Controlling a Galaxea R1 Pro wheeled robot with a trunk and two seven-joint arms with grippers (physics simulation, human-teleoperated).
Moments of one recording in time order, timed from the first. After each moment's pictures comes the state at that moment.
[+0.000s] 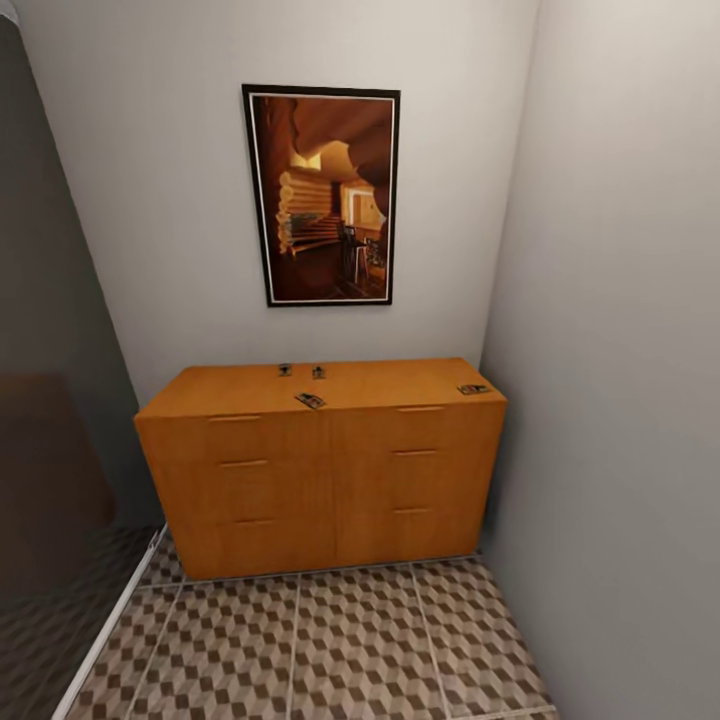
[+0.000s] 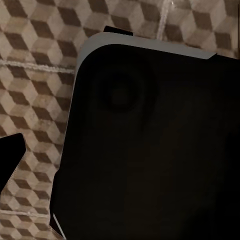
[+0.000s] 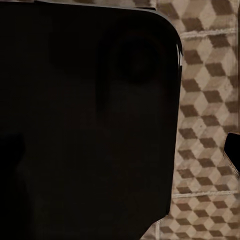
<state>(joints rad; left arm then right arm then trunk) 0.00 0.00 0.02 -0.06 0.21 -0.06 0.00 0.02 0.01 0.00 0.00 0.00 -0.11 -0.01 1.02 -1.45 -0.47</state>
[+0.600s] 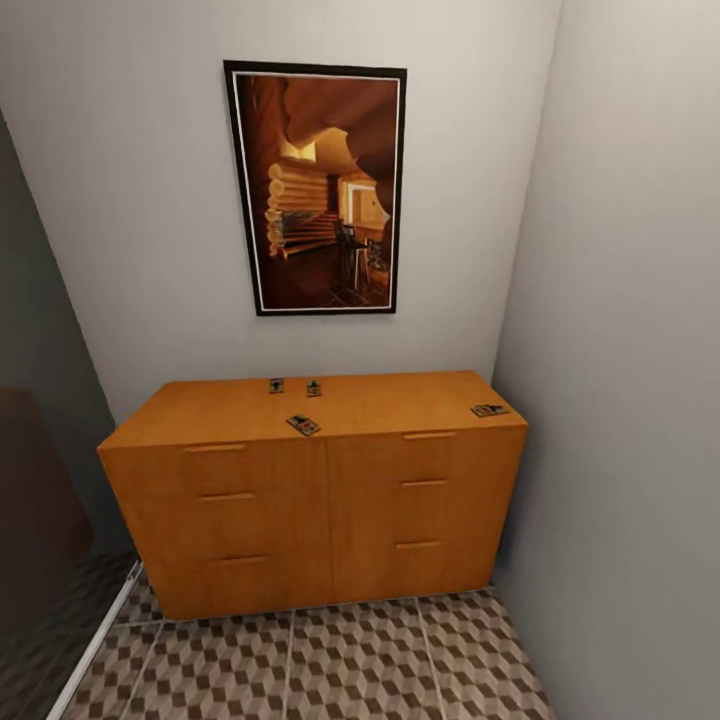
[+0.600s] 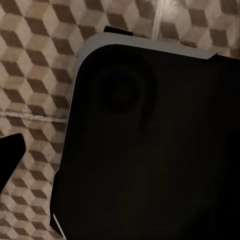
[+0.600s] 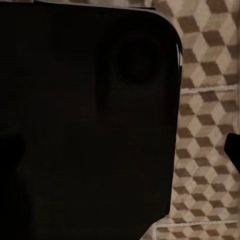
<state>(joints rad) 0.00 0.00 0.02 -0.06 0.21 -0.06 0.00 0.02 0.01 0.00 0.00 0.01 -0.11 -0.01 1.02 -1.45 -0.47</state>
